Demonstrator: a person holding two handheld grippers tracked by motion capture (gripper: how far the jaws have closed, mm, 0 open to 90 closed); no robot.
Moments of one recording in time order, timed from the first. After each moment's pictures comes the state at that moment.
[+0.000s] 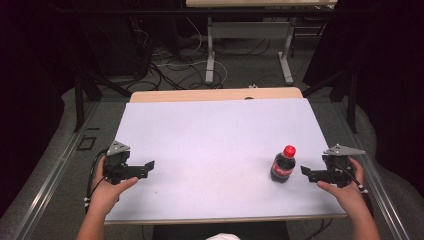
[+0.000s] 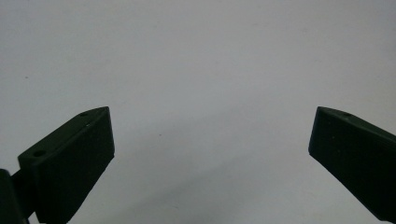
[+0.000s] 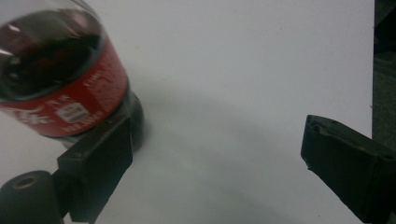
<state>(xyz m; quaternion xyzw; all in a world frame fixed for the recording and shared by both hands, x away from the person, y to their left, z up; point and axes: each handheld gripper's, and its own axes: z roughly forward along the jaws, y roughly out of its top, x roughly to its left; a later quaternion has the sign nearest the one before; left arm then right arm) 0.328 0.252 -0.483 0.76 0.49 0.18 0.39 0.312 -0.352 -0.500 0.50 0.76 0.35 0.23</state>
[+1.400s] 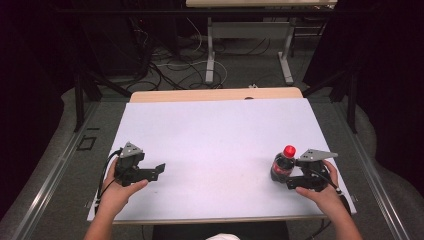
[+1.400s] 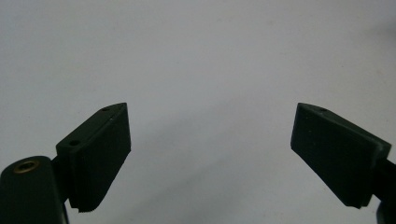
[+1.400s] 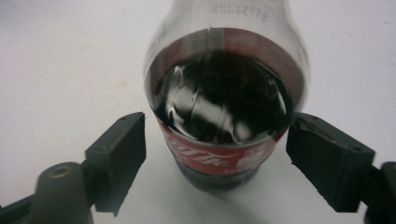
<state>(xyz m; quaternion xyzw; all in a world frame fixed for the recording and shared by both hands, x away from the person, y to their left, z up) 0.325 0.226 -0.487 0.79 0.45 0.17 0.38 0.311 -0.293 -0.510 0.41 0.80 0.40 0.17</state>
